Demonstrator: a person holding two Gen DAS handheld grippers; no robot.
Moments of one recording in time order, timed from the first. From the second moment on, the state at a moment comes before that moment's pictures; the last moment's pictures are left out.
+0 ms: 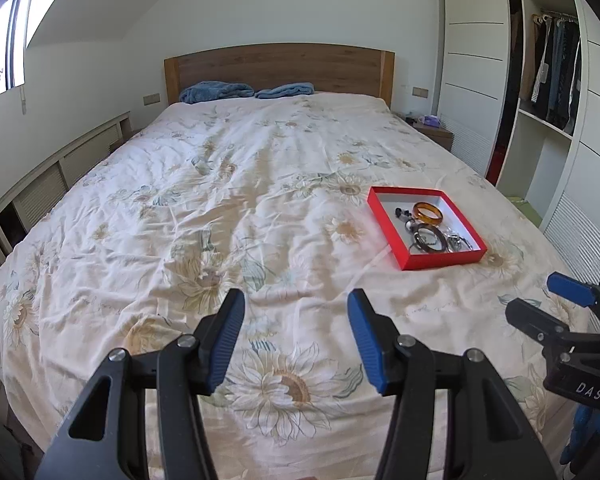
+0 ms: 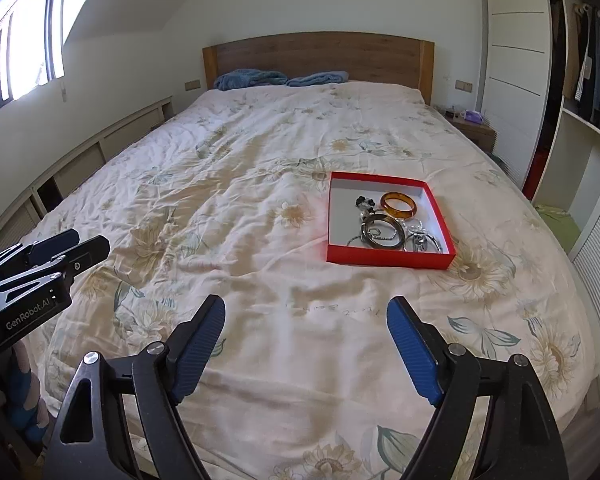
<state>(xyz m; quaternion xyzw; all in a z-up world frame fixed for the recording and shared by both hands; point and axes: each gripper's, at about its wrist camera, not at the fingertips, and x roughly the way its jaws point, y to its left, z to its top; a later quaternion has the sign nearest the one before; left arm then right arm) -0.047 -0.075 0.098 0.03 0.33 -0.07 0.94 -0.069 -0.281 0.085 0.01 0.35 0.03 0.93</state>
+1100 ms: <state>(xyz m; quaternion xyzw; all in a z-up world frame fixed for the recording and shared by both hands) -0.077 -0.070 0.106 0.03 0.31 -0.06 0.95 -0.100 -0.282 0.084 0.01 0.34 0.02 0.94</state>
